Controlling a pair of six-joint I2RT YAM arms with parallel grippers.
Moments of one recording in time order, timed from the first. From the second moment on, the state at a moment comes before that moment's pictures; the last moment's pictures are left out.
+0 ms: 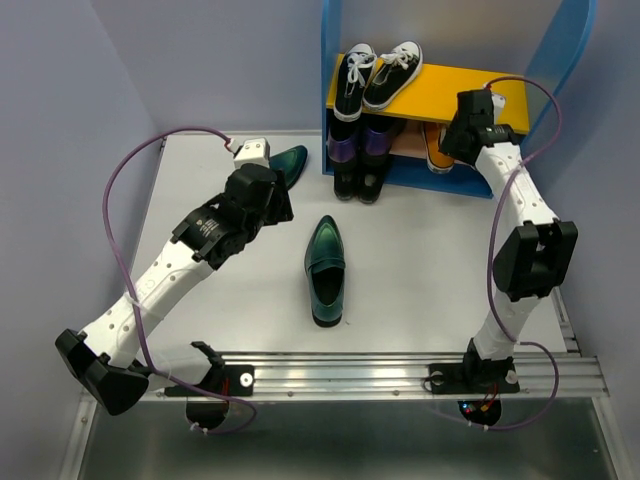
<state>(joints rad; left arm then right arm) -0.68 1.18 1.31 -0.71 -0.43 -0.53 0.09 1.89 1.86 -0.73 0.40 0.44</state>
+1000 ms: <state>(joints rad) -0.68 1.23 1.31 -0.69 -0.39 -0.53 0.09 1.64 1.47 -0.59 0.11 0.30</state>
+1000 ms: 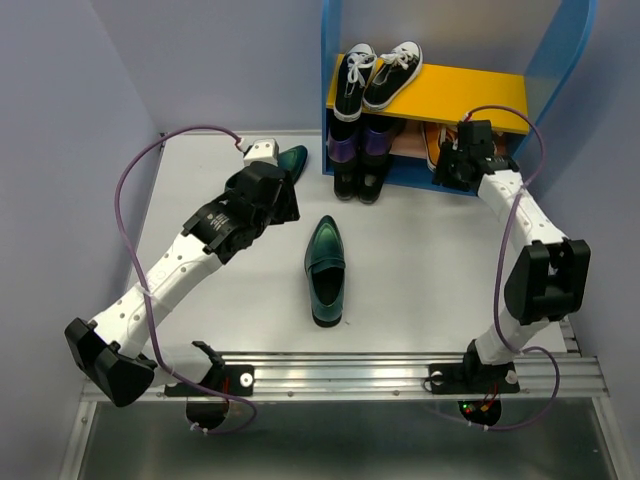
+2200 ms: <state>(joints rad) -0.68 1.25 1.30 -0.69 -0.41 -0.53 0.10 1.59 1.37 -0.52 0.13 0.39</state>
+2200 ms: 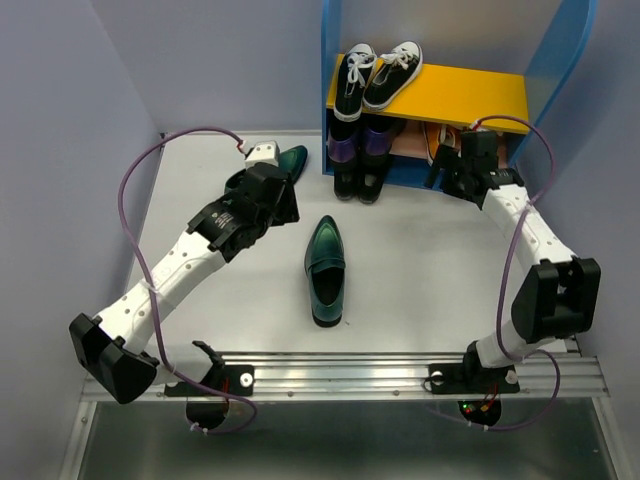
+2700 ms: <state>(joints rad) -0.45 1.26 1.30 -0.69 -0.37 -0.50 0.65 1.38 1.15 -0.59 0.10 0.55</state>
